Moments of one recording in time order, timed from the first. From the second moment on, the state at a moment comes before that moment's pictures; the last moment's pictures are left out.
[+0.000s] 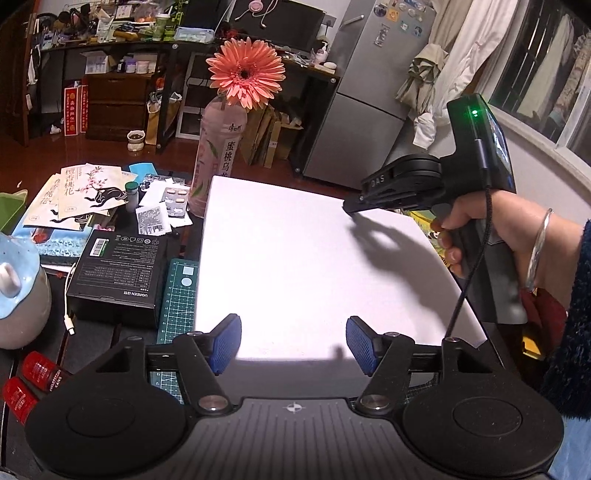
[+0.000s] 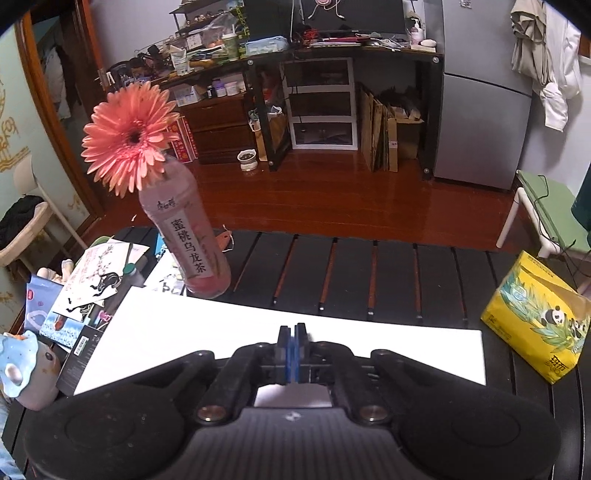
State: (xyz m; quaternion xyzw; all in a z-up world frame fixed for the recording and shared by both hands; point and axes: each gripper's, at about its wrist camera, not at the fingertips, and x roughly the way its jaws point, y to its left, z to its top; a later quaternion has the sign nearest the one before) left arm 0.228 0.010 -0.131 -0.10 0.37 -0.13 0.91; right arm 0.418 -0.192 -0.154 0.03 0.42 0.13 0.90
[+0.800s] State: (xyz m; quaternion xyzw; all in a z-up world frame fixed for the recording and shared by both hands) left arm 0.226 0.002 -0.132 -0.07 0.37 -0.13 0.92; right arm 0.416 -0.263 -0.151 0.03 0.43 0.05 0.90
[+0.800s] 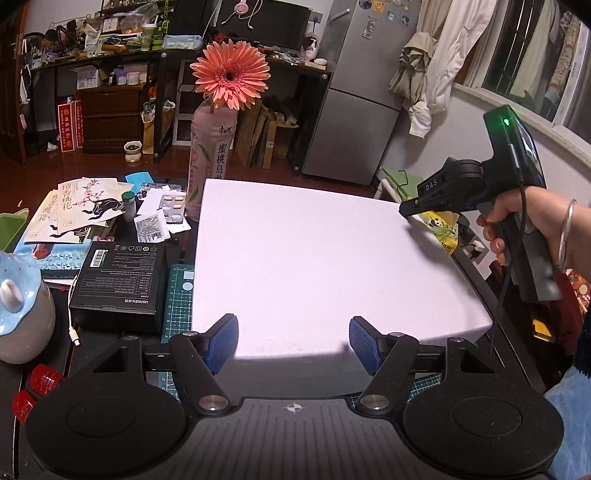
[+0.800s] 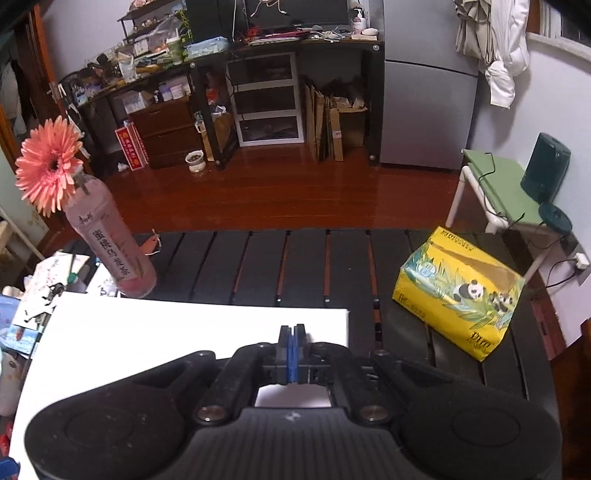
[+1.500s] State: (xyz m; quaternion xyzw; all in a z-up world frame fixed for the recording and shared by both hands) left arm 0.225 -0.003 -0.133 -0.06 0.36 -0.13 0.92; right arm 0.360 -0.269 -0.155 0.05 0.41 0.04 0.91
